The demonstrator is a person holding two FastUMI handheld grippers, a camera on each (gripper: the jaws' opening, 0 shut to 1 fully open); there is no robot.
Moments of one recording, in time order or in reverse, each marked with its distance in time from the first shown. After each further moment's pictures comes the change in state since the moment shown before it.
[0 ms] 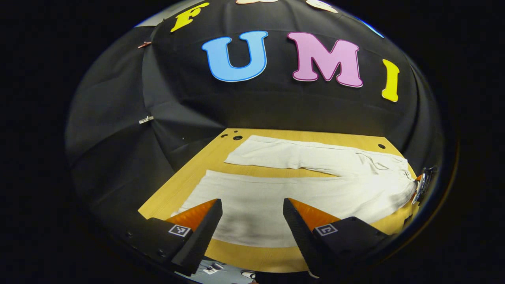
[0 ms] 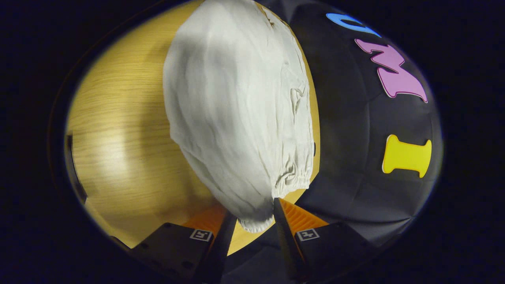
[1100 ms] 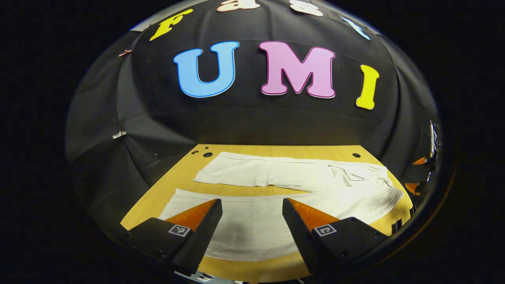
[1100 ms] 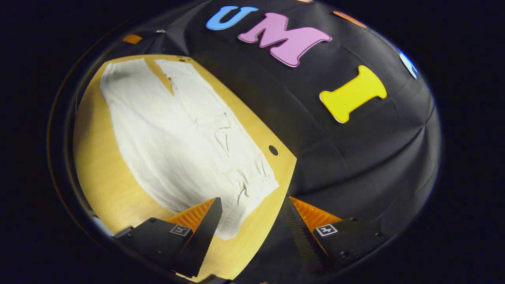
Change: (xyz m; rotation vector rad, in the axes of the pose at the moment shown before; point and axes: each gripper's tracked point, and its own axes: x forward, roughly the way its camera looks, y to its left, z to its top) left arm 0.006 -0.074 0.045 0.042 -0.101 -0.186; right arm -0.086 -0.073 0.026 0.606 -0.167 -0.091
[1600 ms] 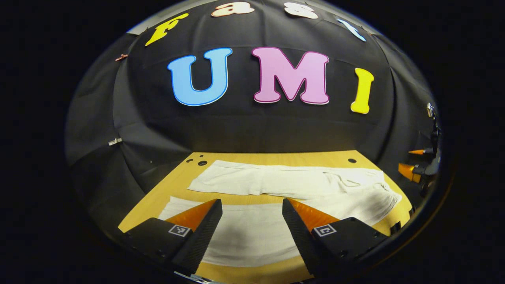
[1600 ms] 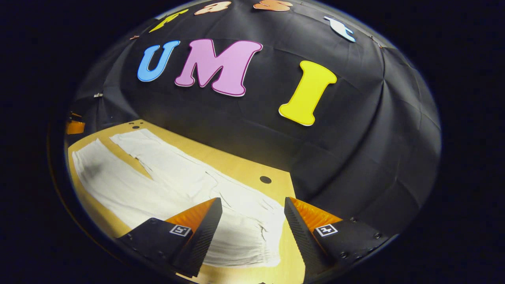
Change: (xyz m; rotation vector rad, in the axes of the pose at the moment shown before) left arm 0.002 -0.015 0.015 0.044 -0.042 -0.029; right arm -0.002 -0.036 0.100 0.501 -0.164 -0.170
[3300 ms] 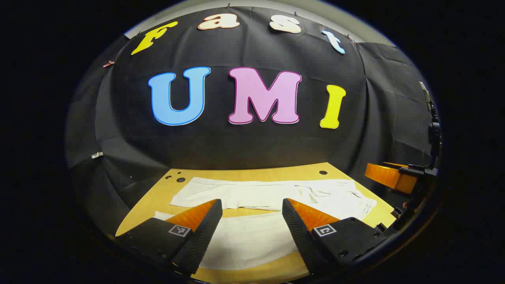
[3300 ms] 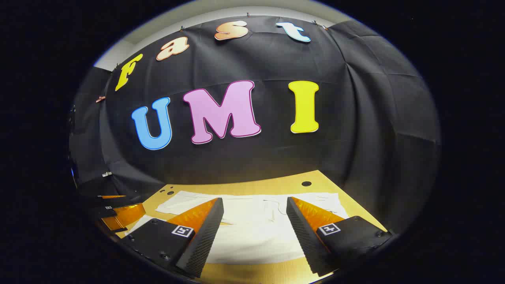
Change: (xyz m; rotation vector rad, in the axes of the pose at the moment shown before) left arm -0.037 -0.038 0.051 -0.005 -0.121 -0.211; right arm -0.106 0.148 0.126 0.537 -0.190 0.003
